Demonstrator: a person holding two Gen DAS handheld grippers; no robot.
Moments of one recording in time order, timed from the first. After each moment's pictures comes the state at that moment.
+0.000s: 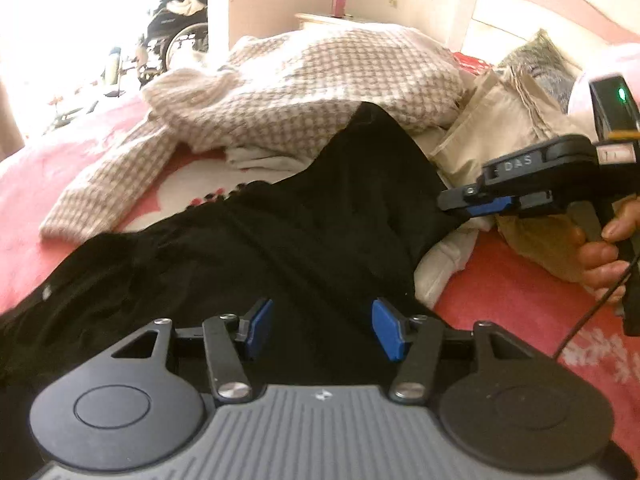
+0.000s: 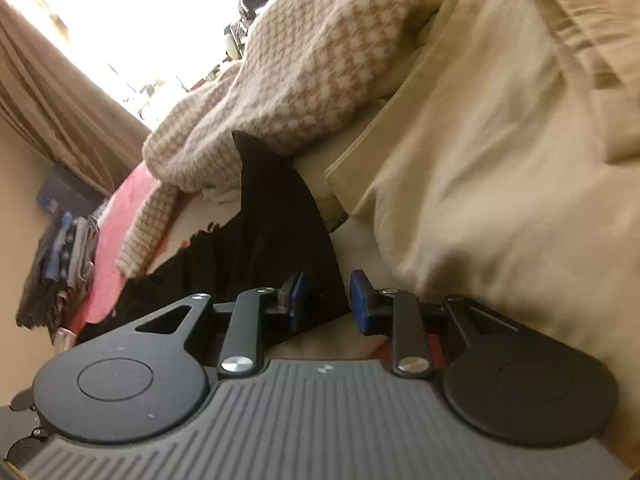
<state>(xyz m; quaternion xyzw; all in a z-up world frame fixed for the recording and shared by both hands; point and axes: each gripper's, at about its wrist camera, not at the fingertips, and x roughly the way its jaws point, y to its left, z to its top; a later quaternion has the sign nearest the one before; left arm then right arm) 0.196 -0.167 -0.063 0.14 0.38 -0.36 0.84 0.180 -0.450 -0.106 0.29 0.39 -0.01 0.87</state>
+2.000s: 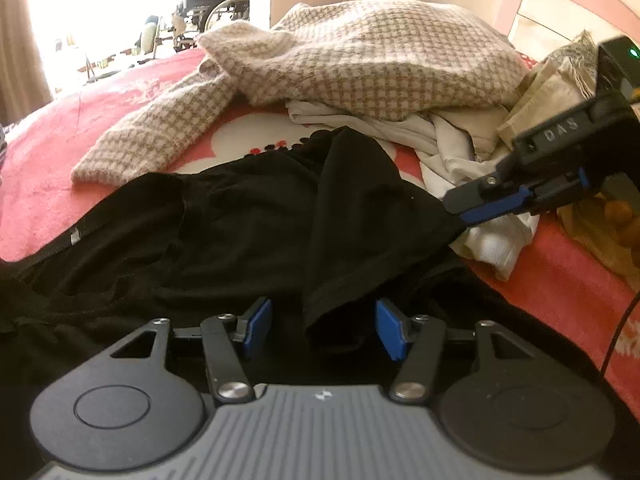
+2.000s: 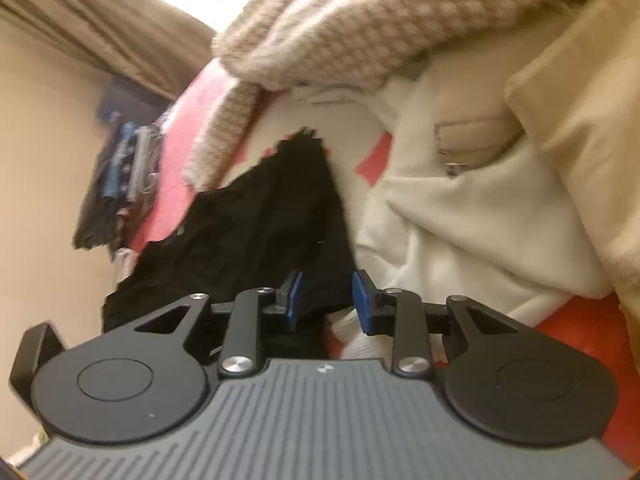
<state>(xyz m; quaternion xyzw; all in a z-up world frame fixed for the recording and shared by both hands) 0.215 -0.127 -0.090 0.12 0.42 -0.31 0.84 0.237 -0.401 -0.112 0.31 0.49 0.15 0.80</state>
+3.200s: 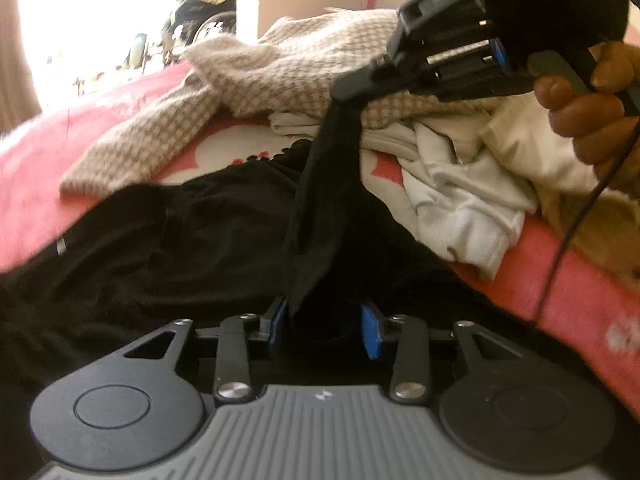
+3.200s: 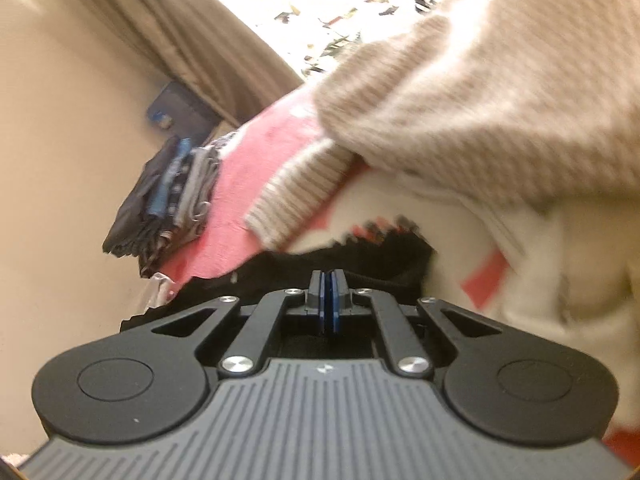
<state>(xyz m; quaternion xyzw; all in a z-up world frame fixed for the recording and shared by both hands) 0.212 -0.124 -0.096 0.08 0.41 -0.33 0.84 0.284 -0.363 -0.060 0.25 0.41 0.23 0.85</state>
